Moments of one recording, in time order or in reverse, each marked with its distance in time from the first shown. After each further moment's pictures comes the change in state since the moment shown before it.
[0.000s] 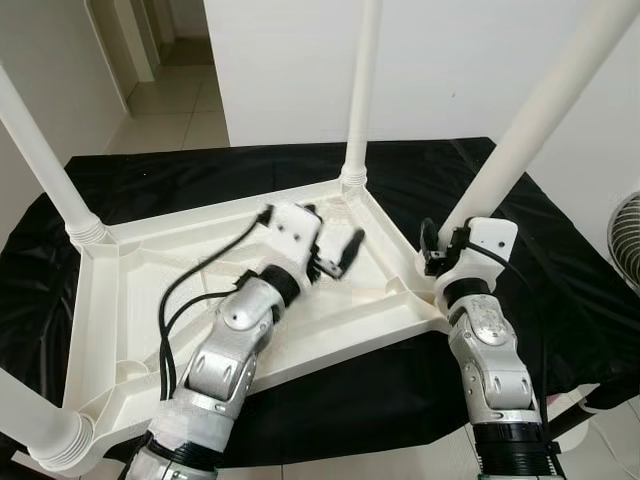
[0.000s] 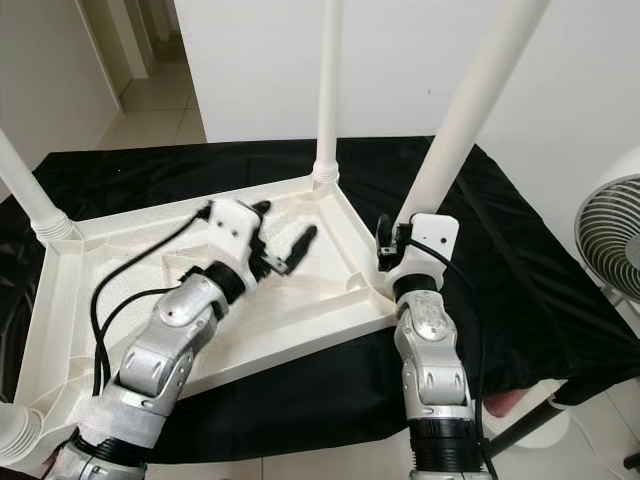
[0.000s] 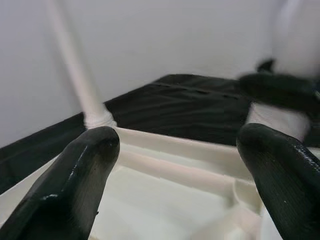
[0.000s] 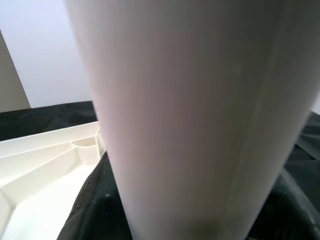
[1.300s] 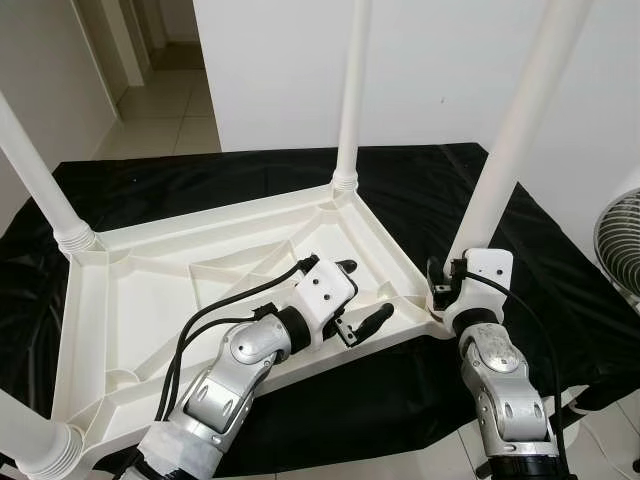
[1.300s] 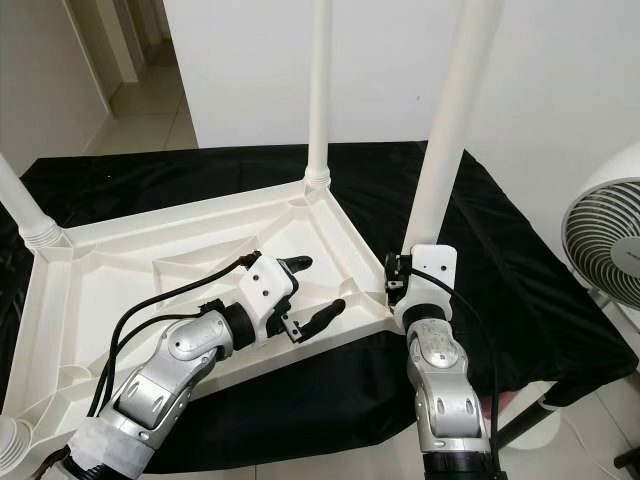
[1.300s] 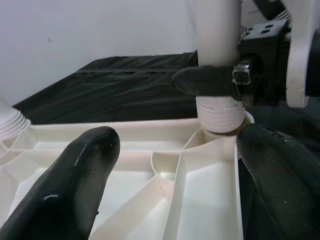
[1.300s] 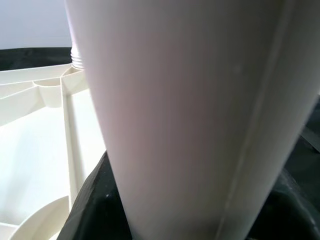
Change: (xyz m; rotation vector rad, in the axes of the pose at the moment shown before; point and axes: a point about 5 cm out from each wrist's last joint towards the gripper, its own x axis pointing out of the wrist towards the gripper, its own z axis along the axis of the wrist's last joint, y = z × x) left arm -0.013 -0.032 -0.013 0.013 0.054 -0.265; right arm -0.026 -0.014 -0.023 -0.092 0.176 -0.036
